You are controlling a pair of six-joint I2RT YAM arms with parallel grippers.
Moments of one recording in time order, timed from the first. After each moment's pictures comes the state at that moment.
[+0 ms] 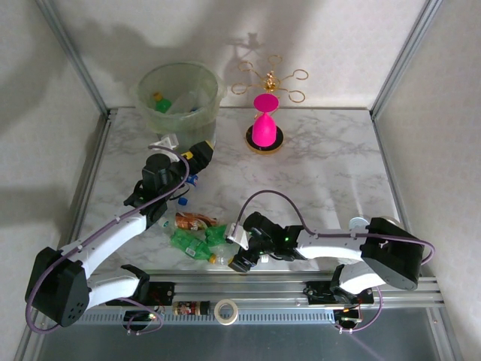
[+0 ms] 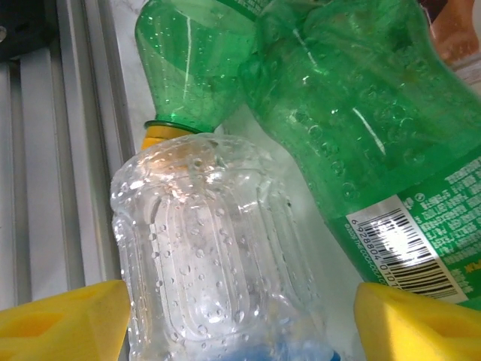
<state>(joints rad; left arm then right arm) -0.42 1.16 0.71 0.28 0.01 -0.84 1.15 1.42 0.58 0.00 -0.23 -0.06</state>
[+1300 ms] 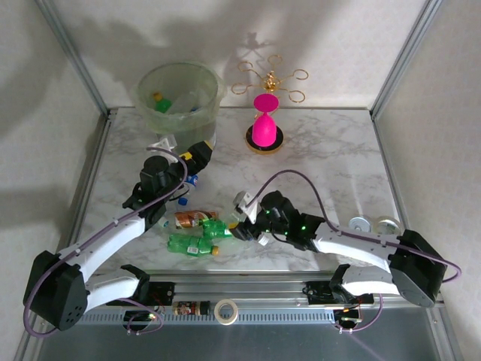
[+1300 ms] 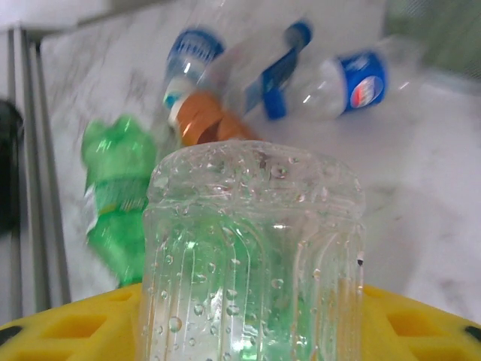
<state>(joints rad) -0.43 1.13 0.69 0.31 0.02 -0.88 0.97 1.21 0.61 0.12 -0.19 -0.02</state>
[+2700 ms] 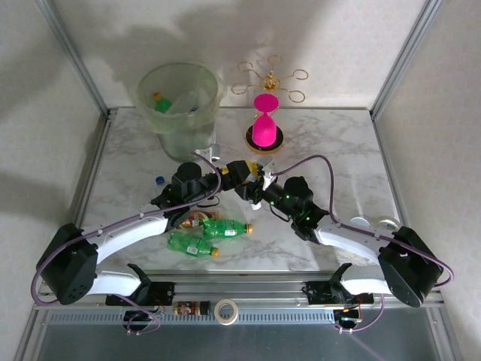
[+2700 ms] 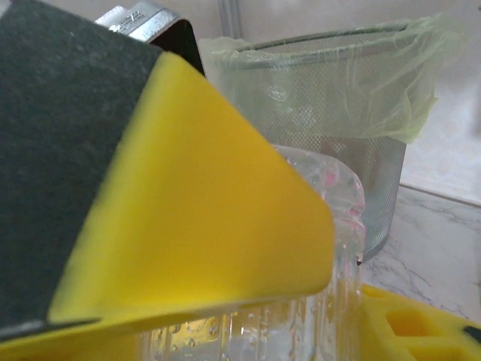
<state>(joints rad) -0.69 1.31 0.75 0.43 0.18 -0.96 0.81 1.27 0.58 0.68 -0.11 0.14</state>
